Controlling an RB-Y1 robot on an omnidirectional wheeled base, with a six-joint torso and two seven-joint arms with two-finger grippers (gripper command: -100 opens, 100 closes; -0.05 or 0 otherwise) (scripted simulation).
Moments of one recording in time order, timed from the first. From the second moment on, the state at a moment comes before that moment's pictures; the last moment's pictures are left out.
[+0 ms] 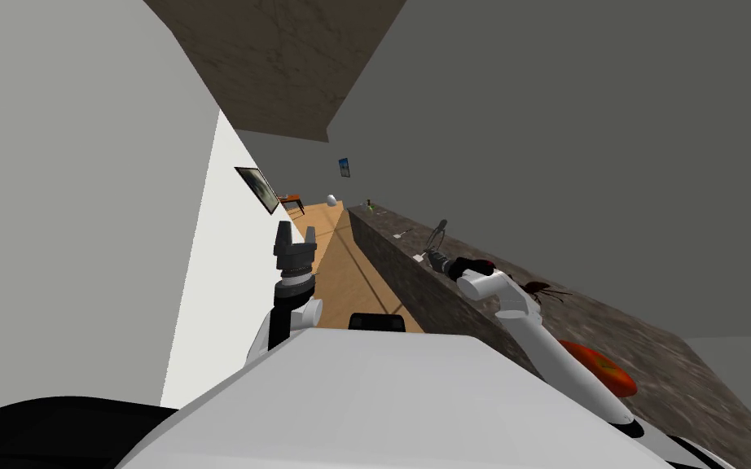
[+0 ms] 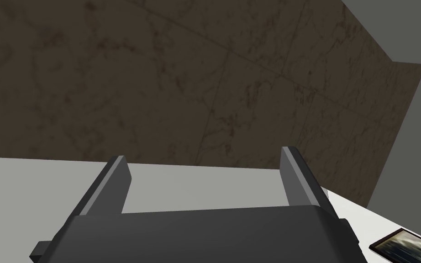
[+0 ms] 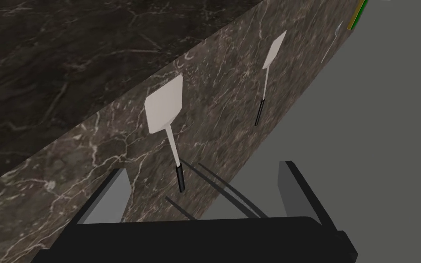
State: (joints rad) left arm 0.52 0.00 -0.02 -2.34 -0.12 -0.61 0.09; right arm 0.14 -0.68 0.01 -2.12 -0.52 0.91 0.15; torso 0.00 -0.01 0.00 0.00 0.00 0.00
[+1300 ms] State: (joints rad) left arm 0.52 0.00 -0.02 -2.34 -0.12 -0.61 0.09; right arm 0.12 -0.76 -0.02 -2.07 -0.55 1.24 0.27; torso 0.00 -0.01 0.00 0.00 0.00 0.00
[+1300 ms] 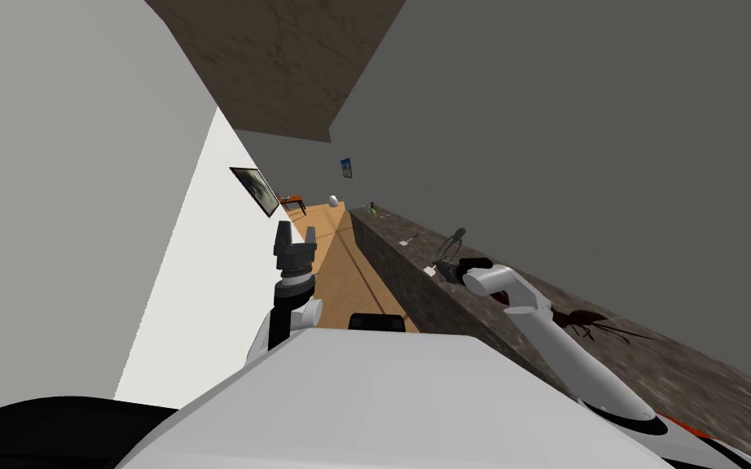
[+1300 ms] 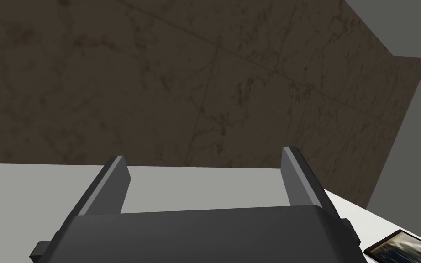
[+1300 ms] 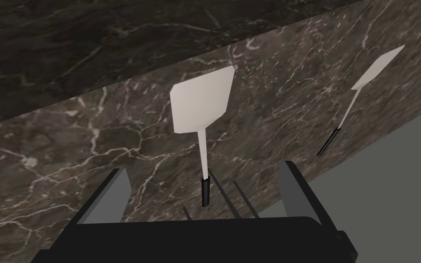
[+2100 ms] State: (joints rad) left arm 0.52 0.00 -0.02 -2.34 -0.12 -0.61 0.09; right arm 0.15 -0.80 -0.05 -2.01 -0.55 1.47 0.40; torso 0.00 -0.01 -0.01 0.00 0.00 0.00
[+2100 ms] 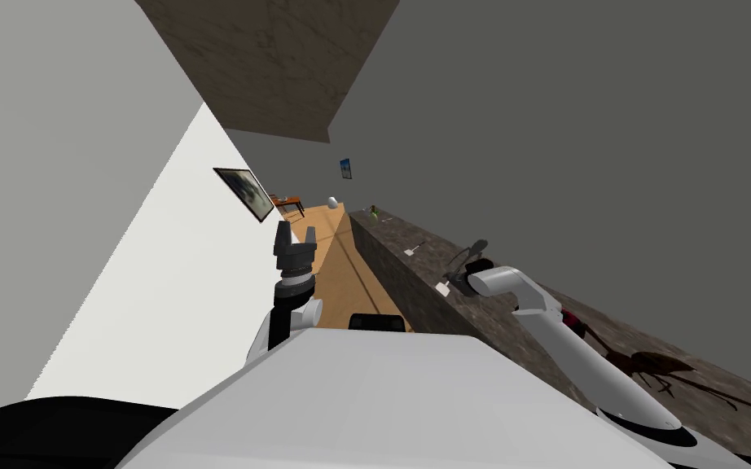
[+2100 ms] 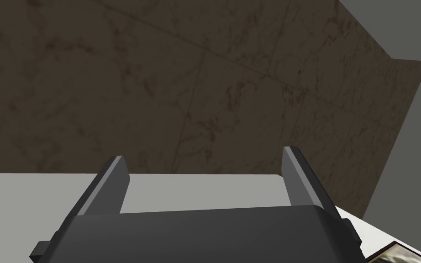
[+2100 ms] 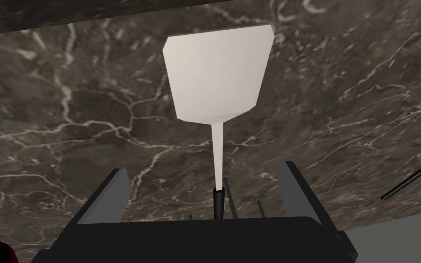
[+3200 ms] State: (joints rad) left arm 0.52 0.00 -0.02 -2.34 -0.12 -0.61 0.09; right arm 0.18 -0.79 -0.06 -1.89 -0.51 1.51 0.49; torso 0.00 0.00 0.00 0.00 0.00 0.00
